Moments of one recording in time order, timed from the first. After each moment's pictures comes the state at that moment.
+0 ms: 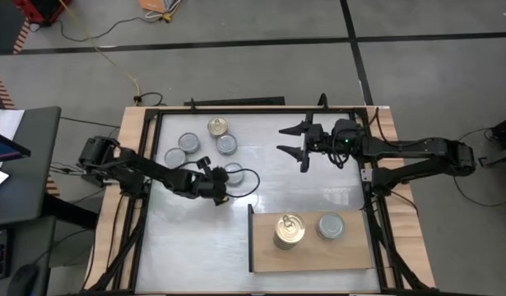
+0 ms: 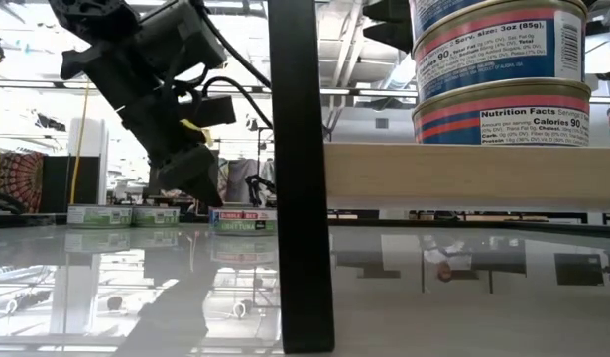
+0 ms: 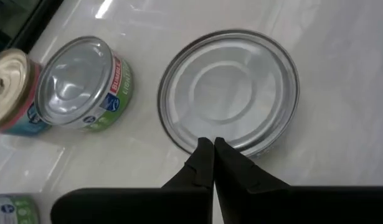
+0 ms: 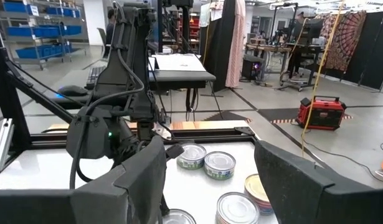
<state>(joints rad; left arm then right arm) -0.16 1.57 0.74 -0.22 -0.63 -0.38 -0.21 1.08 0.71 0.39 -0.06 -0.05</state>
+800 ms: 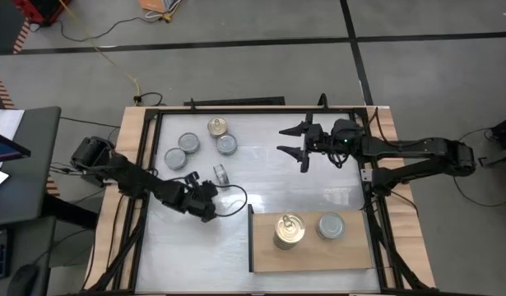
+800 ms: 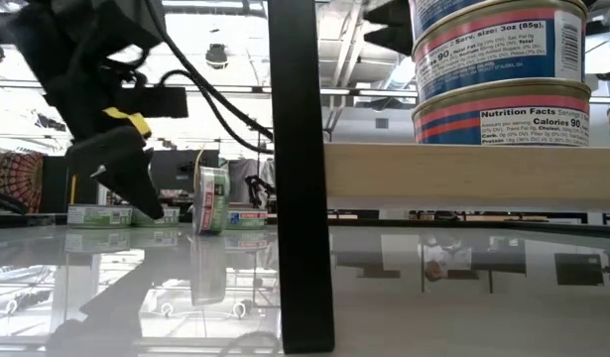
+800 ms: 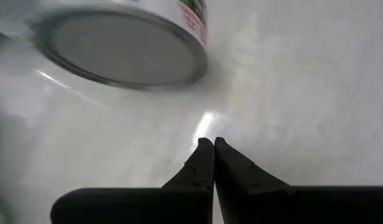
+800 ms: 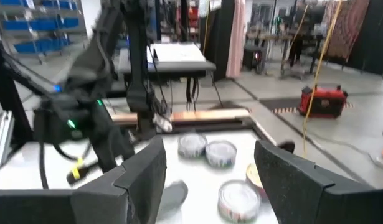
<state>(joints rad) -0.37 1.51 0.74 -0.45 -0.59 -0.69 -0.21 1.08 0.71 0.35 -0.06 -0.03</state>
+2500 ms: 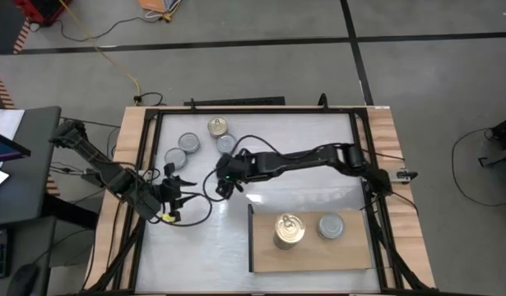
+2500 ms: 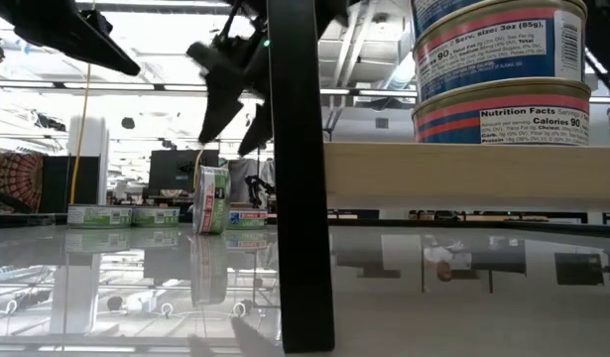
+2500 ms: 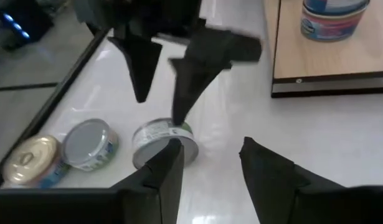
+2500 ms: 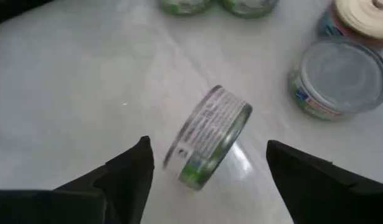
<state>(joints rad) -0.67 0.83 0.66 -0.54 -0.82 -0.37 0.05 2.23 1.95 -0.63 0.30 0.48</state>
